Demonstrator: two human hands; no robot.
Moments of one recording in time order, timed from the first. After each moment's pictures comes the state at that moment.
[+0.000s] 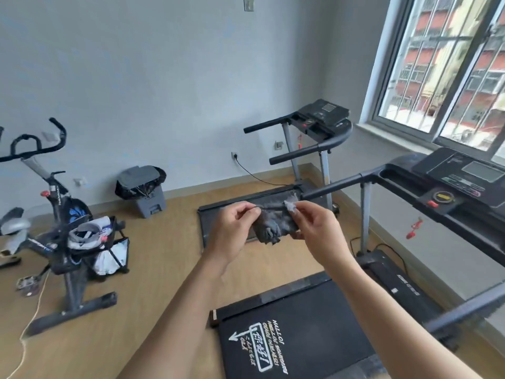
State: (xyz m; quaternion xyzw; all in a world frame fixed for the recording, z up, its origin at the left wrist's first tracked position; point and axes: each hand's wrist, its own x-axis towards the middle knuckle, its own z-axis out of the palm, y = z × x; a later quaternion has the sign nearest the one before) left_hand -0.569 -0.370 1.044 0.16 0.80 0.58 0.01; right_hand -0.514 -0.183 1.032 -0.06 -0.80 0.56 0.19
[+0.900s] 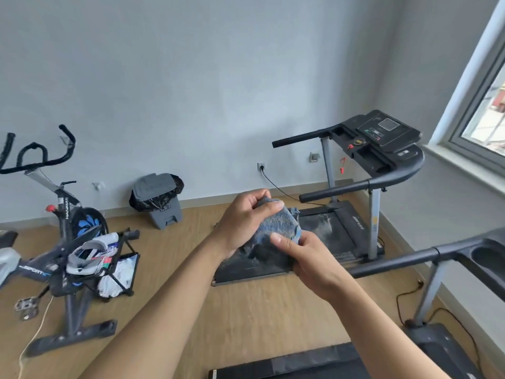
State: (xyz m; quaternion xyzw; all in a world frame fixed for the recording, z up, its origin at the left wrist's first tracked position) left_hand -0.982 -0.251 1.103 0.23 0.74 0.63 0.10; right_hand -0.918 -0.086 1.048 0.05 -0.61 0.79 -0.09
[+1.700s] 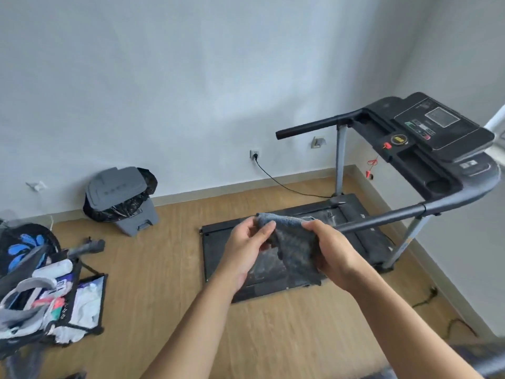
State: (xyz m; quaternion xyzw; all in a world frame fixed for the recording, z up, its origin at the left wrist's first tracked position) left_hand -1.397 -0.288 0.948 -0.01 0.66 0.73 0.16; right_hand -1.349 -0.109 0.992 -0.22 -0.64 0.73 -0.12
